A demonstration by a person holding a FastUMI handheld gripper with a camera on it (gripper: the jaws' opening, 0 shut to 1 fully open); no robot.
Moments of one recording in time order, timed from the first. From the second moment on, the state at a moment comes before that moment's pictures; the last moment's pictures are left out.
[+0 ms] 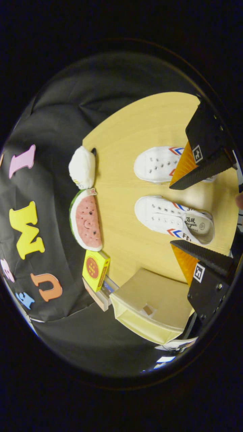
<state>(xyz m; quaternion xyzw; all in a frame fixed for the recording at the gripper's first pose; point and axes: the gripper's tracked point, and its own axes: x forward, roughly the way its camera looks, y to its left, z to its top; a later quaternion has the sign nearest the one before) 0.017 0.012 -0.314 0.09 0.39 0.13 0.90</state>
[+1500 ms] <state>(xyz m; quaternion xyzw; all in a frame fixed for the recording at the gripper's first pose) 0.022 0.026 -0.351 0.21 0.52 0.13 0.82</state>
